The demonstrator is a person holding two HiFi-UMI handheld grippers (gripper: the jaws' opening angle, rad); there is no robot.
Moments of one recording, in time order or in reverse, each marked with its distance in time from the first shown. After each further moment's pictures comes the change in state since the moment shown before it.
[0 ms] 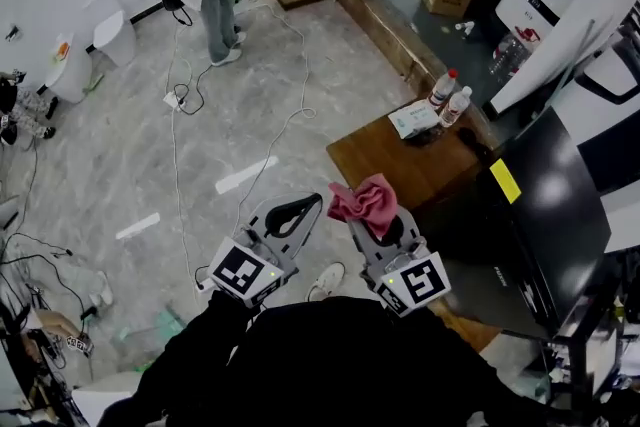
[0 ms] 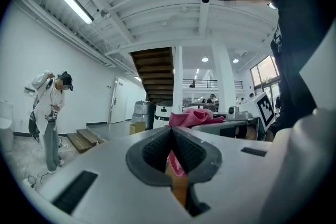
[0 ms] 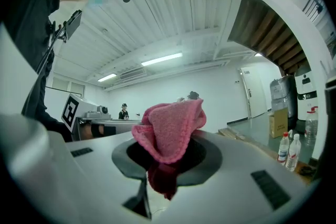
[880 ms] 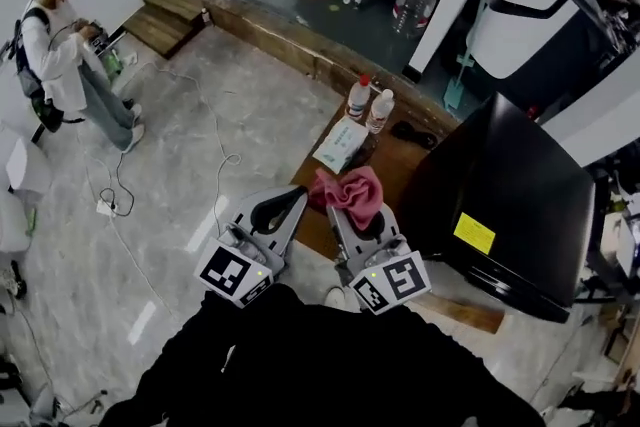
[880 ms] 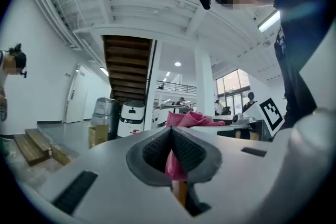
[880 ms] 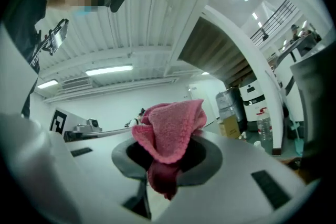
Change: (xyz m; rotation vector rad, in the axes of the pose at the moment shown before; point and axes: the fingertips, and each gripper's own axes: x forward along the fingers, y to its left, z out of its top) left arm 0.265 0.101 0.018 0.026 -0.025 -0.446; right arm 0.075 -0.252 0.020 0.127 -0.193 -0.559
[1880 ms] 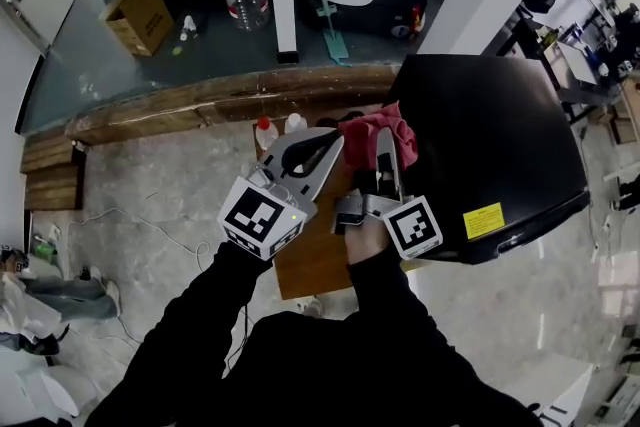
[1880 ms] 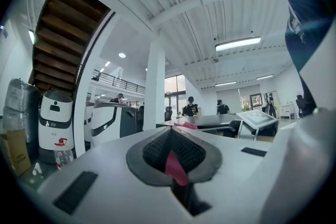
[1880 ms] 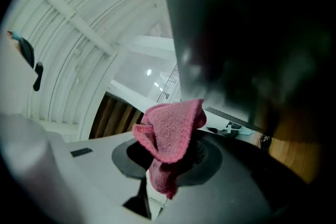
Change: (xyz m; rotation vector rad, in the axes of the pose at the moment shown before) left arm 0.280 0.018 0.006 0.060 0.006 -0.786; right arm -0.017 -0.275 0.055 0.512 -0.832 -0.867
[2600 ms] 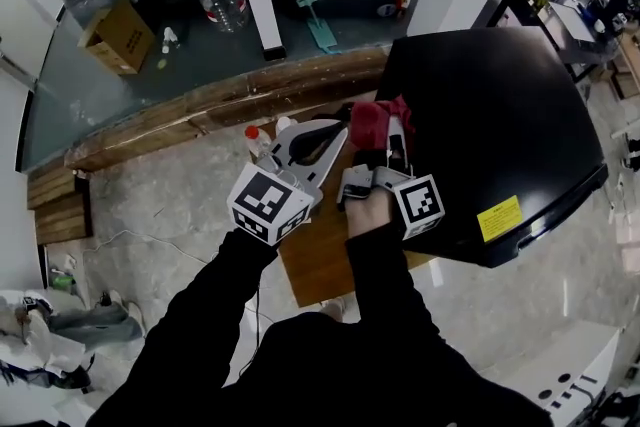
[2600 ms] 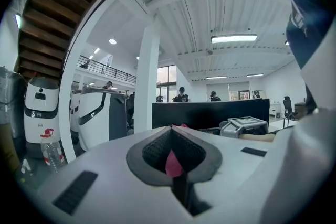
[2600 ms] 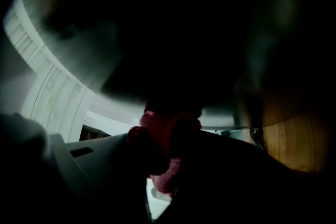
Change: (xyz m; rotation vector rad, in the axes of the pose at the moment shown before) left arm 0.063 0.015 -0.059 -0.020 0.114 -0.129; right arm 0.016 -0.118 0.014 0.297 -0.233 -0.238
